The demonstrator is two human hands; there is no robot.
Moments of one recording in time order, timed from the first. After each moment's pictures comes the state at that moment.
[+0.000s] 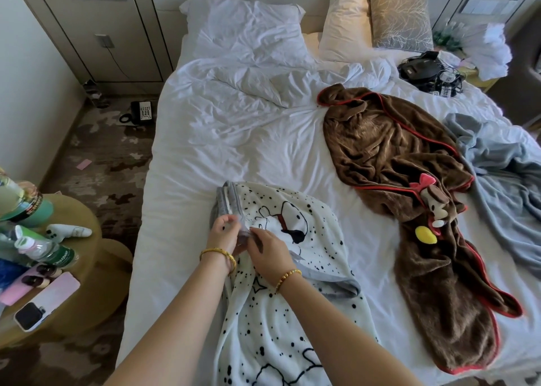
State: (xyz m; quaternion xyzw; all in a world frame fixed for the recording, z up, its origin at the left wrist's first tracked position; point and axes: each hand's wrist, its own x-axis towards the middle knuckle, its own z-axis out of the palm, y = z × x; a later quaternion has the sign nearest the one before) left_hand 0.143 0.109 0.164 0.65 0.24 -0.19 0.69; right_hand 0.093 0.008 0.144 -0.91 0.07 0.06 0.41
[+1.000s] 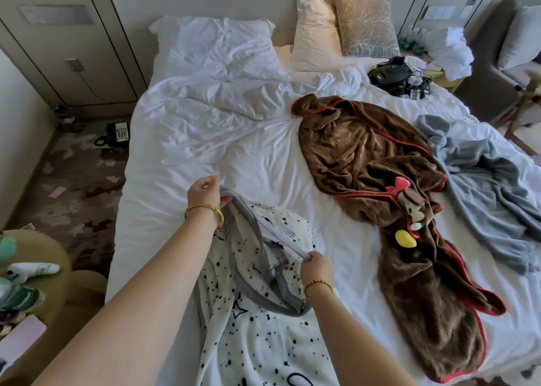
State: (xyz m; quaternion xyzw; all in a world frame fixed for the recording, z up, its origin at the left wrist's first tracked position) left_hand 0.230 0.042 0.229 0.63 0.23 -0.05 0.74; right_hand 0.085 -0.120 0.107 -0.84 0.42 0.08 0.34
